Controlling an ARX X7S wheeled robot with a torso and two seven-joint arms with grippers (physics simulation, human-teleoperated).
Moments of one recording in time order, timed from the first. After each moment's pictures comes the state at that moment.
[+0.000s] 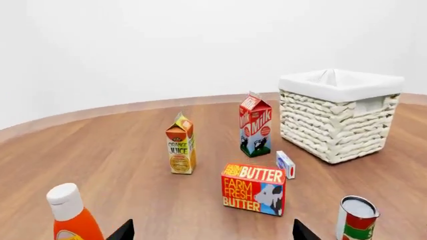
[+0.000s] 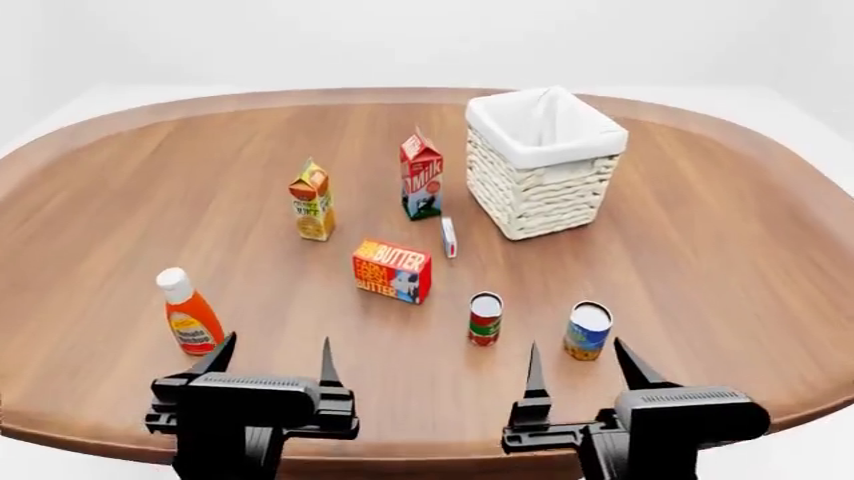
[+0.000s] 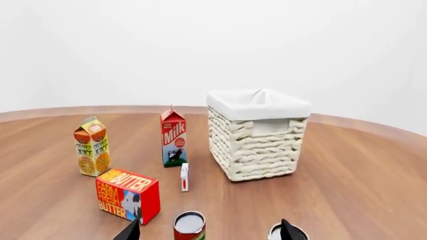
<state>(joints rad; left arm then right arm) 0.06 -0.12 0.12 0.61 -0.06 -0.54 -0.14 -0.12 0.15 -0.08 -0.56 0.13 0.38 0.10</state>
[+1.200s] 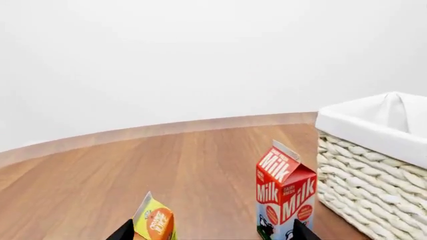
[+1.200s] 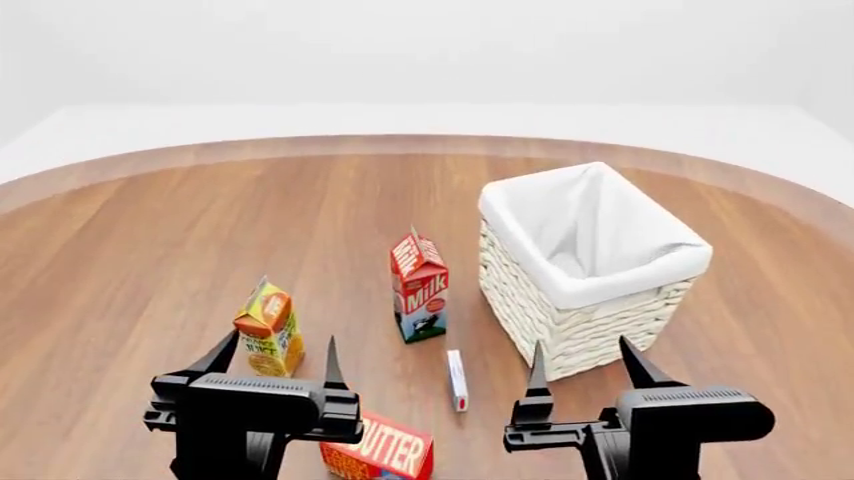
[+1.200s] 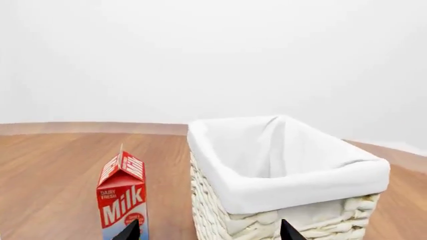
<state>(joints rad) 0.06 -0.17 0.16 0.67 -0.10 -0.58 -0.18 -0.11 0.19 -0.11 -0.59 0.15 0.40 0.16</state>
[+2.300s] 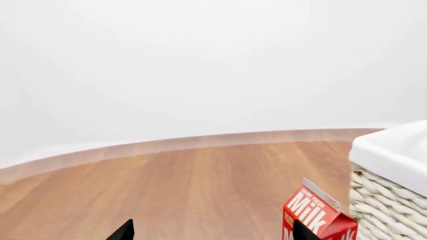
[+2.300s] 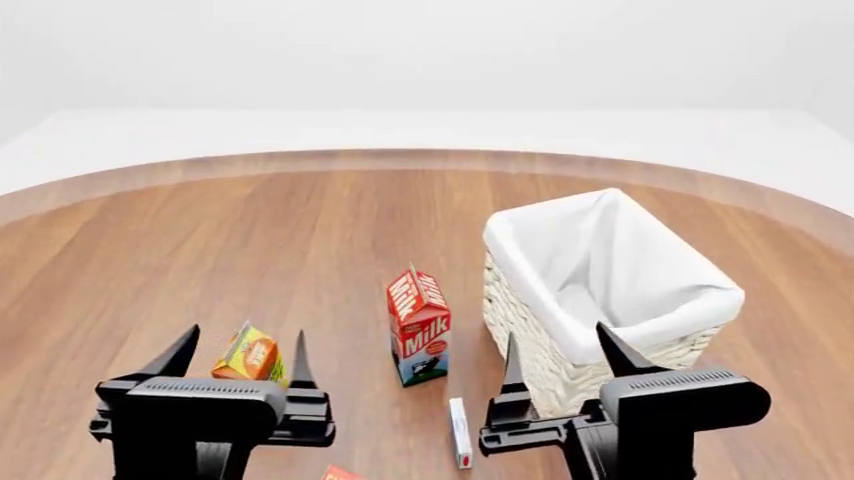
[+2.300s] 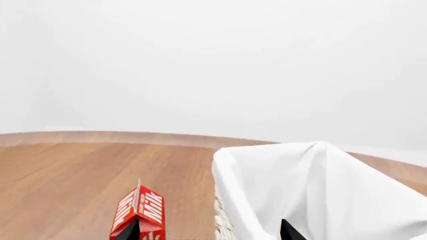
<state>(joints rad) 0.08 -0.22 0.09 0.88 -0.19 -0.73 -0.23 -0.06 0.22 -0.18 -0.81 0.22 0.65 0.22</state>
